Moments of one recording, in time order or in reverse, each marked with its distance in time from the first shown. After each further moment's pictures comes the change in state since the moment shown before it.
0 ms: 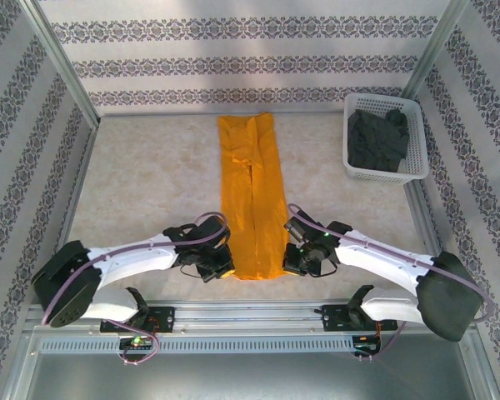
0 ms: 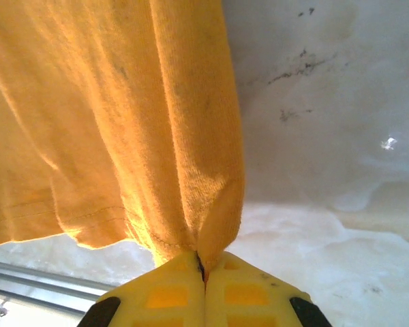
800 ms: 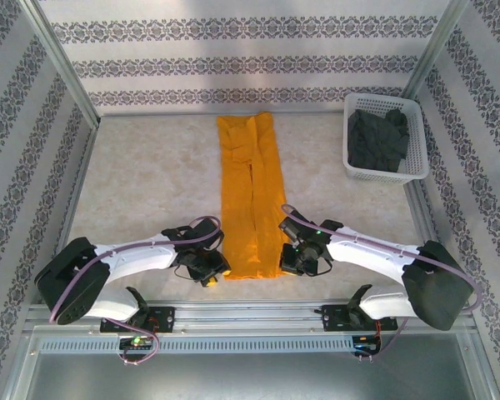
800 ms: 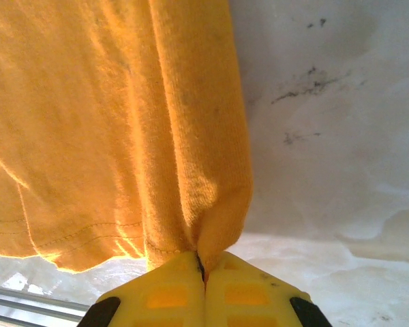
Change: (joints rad) left arm 0.062 0.076 -0.059 -0.006 0.034 -0.004; right arm 0.011 0.100 0.008 0.042 0.014 0.003
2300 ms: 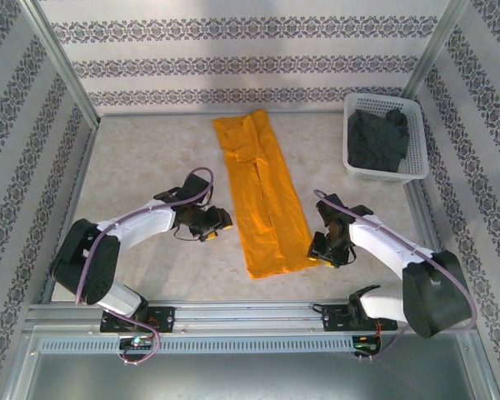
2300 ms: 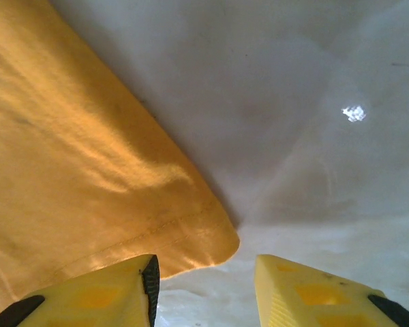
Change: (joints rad) left arm 0.293 0.118 0.272 -0.028 0.042 0.441; right arm -0.423 -0.016 0.016 -0.219 0.063 -0.304
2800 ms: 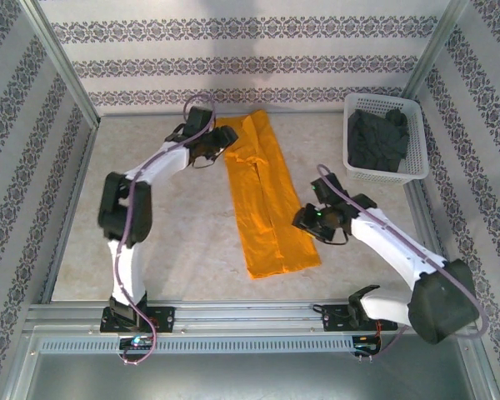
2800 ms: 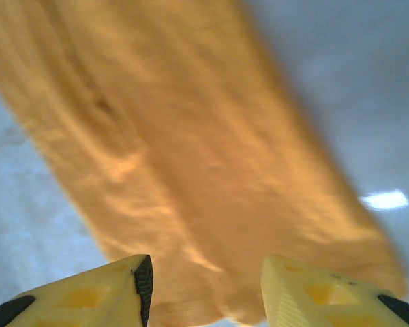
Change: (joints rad) left arm 0.192 0.467 0.692 0.180 -0.145 0.001; right arm 0.027 -0.076 0.148 0.112 -0.024 0.146
